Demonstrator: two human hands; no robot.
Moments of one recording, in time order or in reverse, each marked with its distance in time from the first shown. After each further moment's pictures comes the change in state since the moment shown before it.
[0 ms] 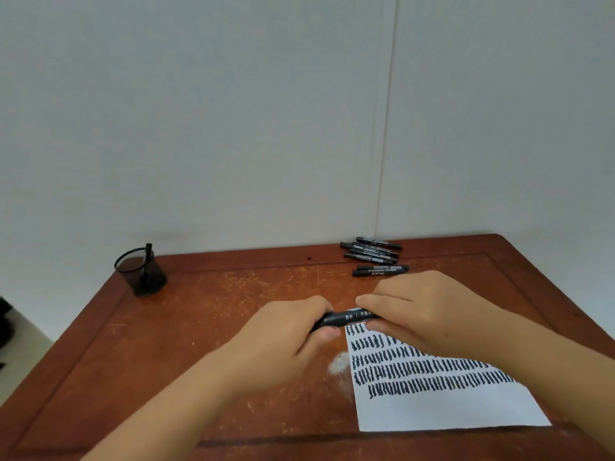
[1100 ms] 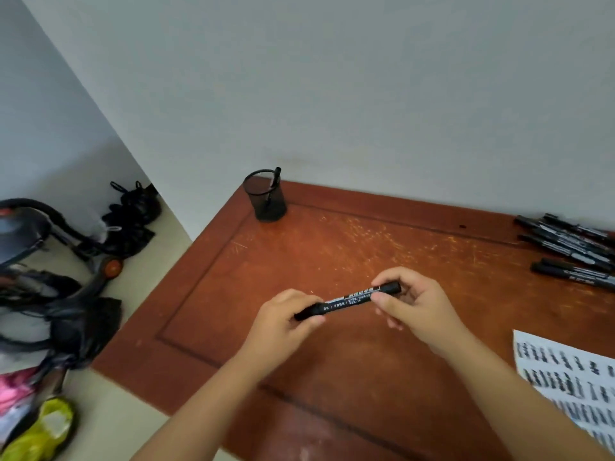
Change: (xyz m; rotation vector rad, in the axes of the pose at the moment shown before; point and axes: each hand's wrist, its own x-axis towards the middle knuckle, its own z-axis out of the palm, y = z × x) left_hand -0.121 -0.217 0.053 -0.241 0.470 -0.576; right_hand 0.152 -0.046 0.214 1.460 -0.026 0.855
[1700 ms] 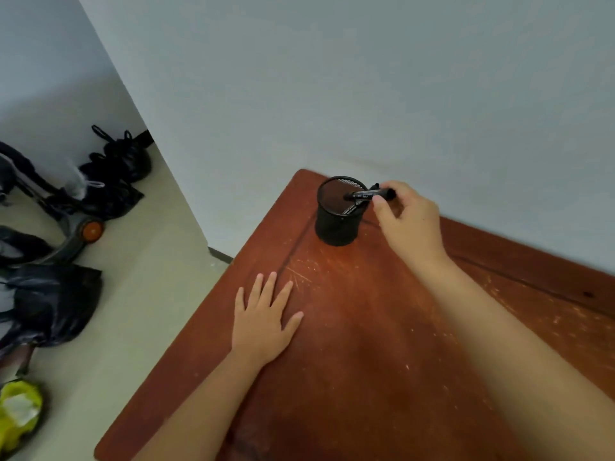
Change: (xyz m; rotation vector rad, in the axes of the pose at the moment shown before) left_hand 0.057 -0.227 -0.071 0.632 -0.267 -0.455; right_hand 0.266 -0.014 0.143 -0.589 0.344 -0.182
